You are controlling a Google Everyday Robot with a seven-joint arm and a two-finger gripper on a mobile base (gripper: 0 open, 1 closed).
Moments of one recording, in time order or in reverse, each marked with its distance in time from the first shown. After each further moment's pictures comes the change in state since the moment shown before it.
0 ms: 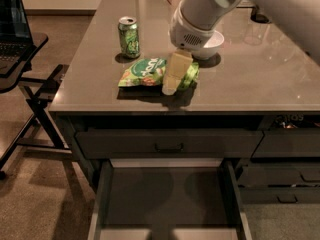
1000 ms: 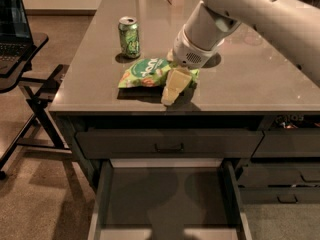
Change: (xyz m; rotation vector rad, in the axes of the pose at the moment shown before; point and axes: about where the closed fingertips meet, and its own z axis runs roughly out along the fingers) arm 0.019 0.015 0.045 -0.111 -0.065 0.062
